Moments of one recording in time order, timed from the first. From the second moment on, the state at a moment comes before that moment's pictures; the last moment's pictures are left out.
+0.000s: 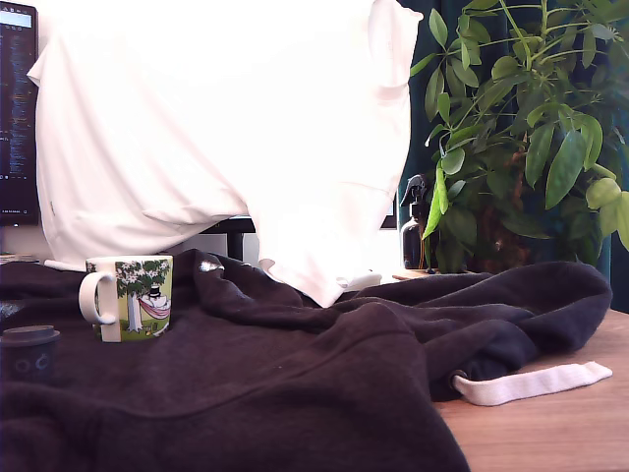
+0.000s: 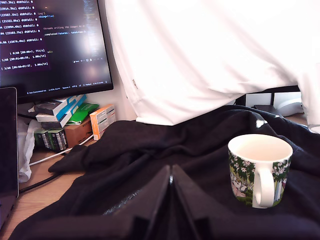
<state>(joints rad) 0.01 0.00 0.02 -0.01 0.00 0.01</state>
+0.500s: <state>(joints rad) 0.01 0.00 0.01 0.19 0.23 -0.14</state>
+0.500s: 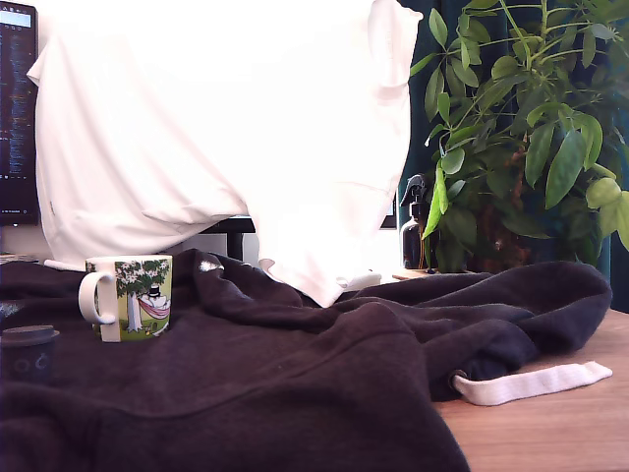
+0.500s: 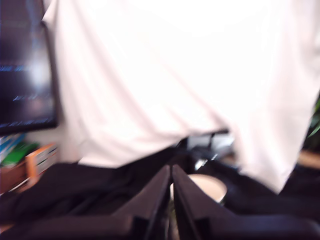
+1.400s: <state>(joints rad) -0.17 0.40 0.01 0.18 0.29 -0.07</state>
